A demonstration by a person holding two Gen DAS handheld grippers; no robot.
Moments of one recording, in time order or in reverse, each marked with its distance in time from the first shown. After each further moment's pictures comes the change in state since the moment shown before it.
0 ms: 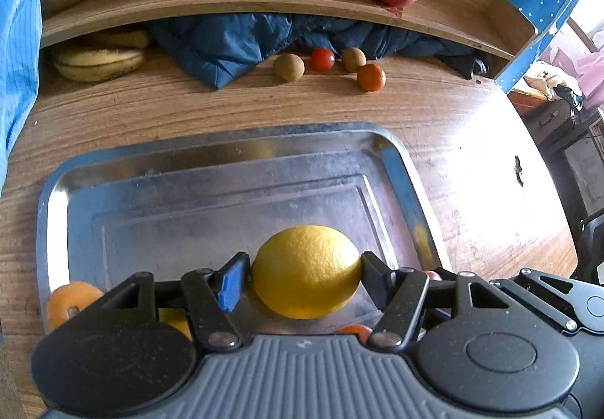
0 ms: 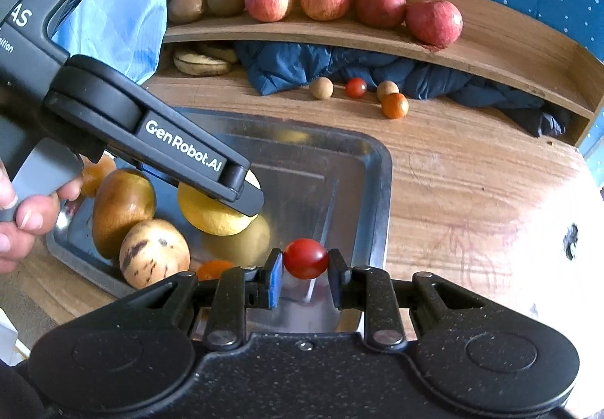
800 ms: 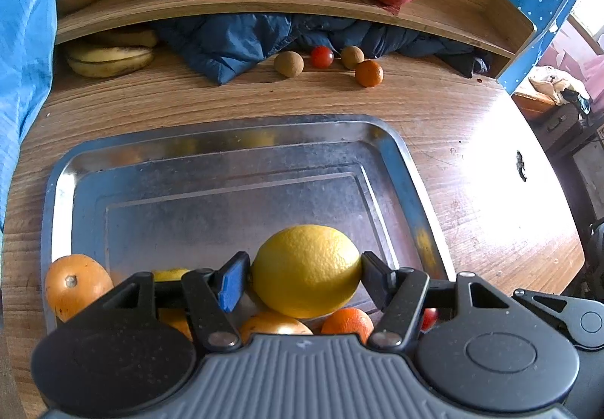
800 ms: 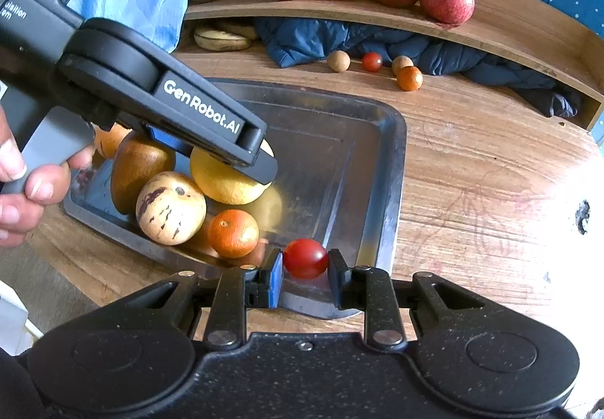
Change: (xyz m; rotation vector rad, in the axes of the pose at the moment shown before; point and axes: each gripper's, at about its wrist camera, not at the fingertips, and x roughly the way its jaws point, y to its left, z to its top) left arm -0.008 -0.010 -0.016 -0.010 -0.033 0.041; right arm -0.005 0.000 -0.013 -0.027 0.039 0.056
